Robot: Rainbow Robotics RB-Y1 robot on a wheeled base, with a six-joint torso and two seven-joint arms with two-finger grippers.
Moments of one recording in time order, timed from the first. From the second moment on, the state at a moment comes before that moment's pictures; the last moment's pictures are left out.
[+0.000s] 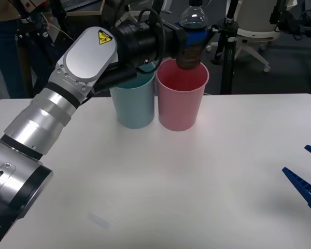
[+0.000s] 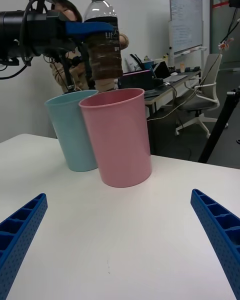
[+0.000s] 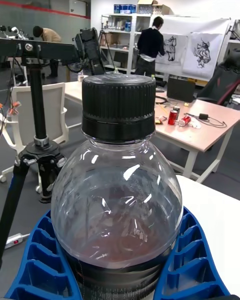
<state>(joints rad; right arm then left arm) 0.35 -0.40 -0.52 -1.66 0.96 -1.22 0.00 -1.01 0.29 -0.34 -1.12 -1.62 -0.56 0.73</state>
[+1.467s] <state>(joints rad) 0.35 -0.40 -0.52 -1.66 0.96 -1.22 0.00 -1.01 0.29 -0.37 -1.12 -1.59 -0.50 0.73</state>
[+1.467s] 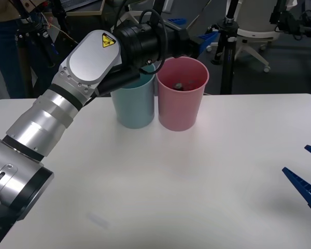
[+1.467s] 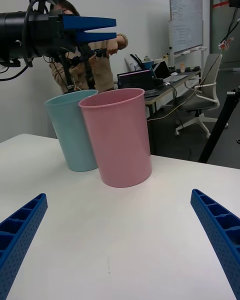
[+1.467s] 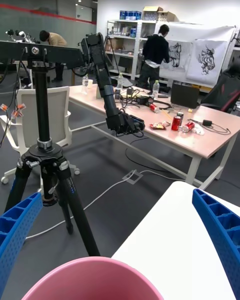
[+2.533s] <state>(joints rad) 0.35 -0.40 -0.52 -1.66 0.96 -1.22 0.00 -0.96 0.50 -0.37 -1.14 -1.23 -0.68 0.43</state>
